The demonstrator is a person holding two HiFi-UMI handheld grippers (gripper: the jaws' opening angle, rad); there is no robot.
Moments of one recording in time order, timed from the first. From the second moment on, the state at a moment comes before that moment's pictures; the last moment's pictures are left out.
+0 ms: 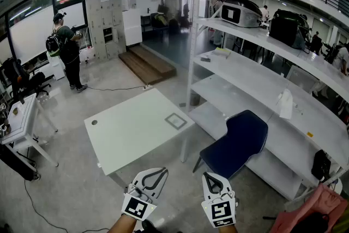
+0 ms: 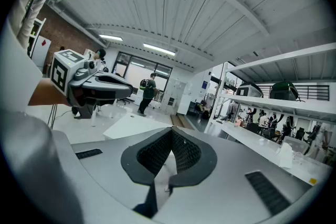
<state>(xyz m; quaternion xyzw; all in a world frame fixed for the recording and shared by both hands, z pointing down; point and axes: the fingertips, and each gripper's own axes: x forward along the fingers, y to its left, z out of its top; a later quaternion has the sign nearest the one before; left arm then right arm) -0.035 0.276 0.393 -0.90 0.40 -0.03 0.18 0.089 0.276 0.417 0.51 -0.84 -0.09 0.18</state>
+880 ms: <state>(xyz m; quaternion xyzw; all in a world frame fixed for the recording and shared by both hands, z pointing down) -0.027 0.268 0.395 -0.90 0.40 -0.04 0.17 0.096 0.271 0.418 0.51 -0.84 -0.08 0.16</state>
